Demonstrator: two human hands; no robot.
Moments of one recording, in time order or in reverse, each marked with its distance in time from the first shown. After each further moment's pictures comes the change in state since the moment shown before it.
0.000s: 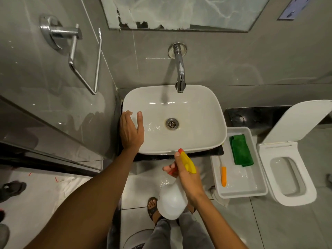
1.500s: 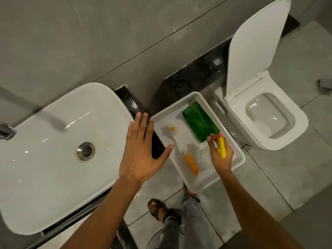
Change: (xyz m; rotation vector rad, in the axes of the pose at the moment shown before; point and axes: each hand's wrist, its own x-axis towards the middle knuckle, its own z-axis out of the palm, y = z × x) left_hand -0.142 0.167 0.240 0.614 -0.631 0.852; right_hand 0.180 0.143 -0.377 -0.133 0.765 -0.121
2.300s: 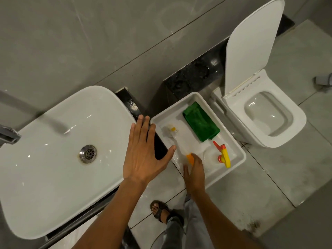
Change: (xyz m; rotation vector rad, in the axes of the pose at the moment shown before) left_hand -0.002 0.002 0.000 0.075 -0.002 -0.005; right_hand -0.103 0.019 0.072 -0.341 -0.207 0.136
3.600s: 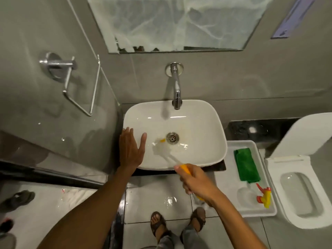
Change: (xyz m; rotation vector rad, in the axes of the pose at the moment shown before) left_hand -0.184 -0.263 -0.057 -0.458 0.306 -0.805; right_hand -0.226 -0.262 -0.007 -0.040 -0.839 -0.240
